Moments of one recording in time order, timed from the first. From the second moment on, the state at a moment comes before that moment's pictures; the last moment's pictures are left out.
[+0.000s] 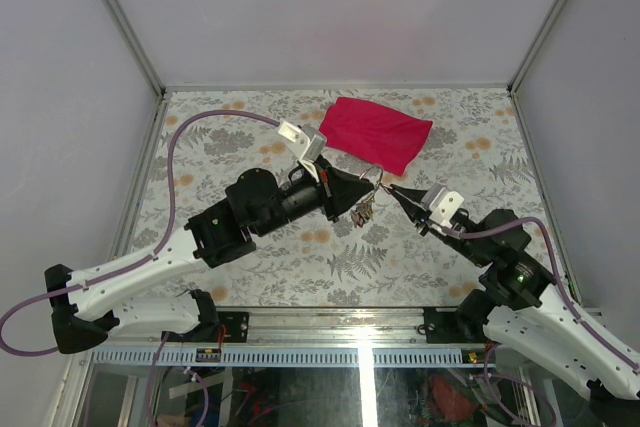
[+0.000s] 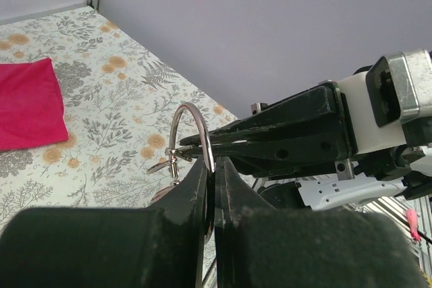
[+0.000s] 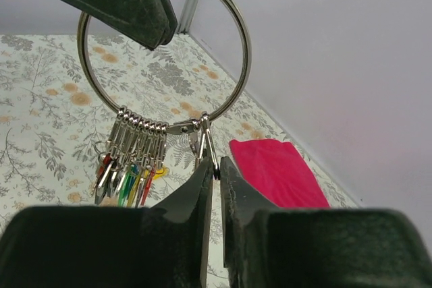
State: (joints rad) left arm -1.10 1.09 1.09 0.05 -0.04 -0.46; right arm 0.79 0.52 0.63 -0.01 -0.12 -0.37
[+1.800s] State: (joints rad) left arm -1.10 1.09 1.17 -0.07 0.06 -0.40; right arm 0.79 0.45 0.59 0.04 -0.18 -0.43
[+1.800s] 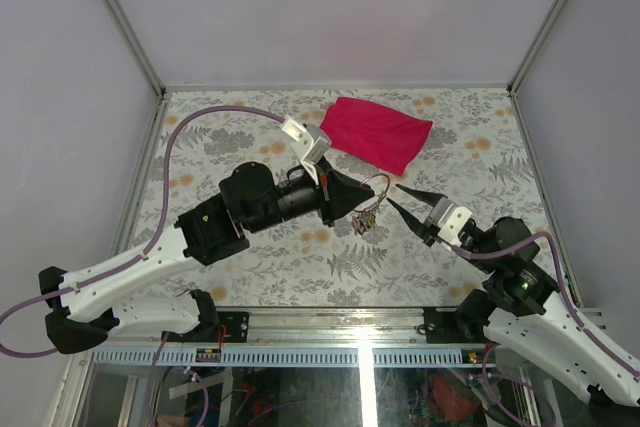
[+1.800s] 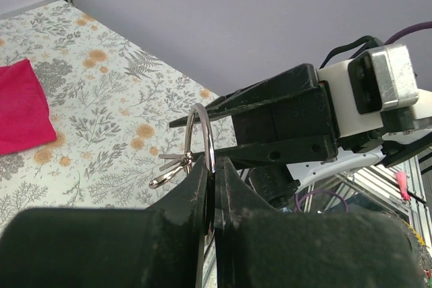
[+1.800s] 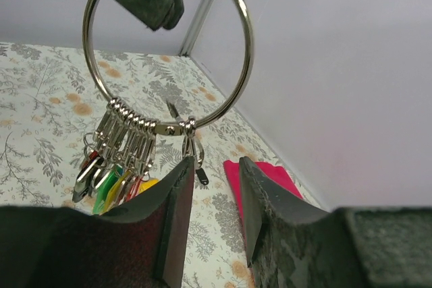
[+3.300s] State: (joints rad) left arm -1.10 1.12 1.28 -0.25 0.11 -0.30; right arm 0.79 0.42 0.57 -0.08 -0.22 -0.44
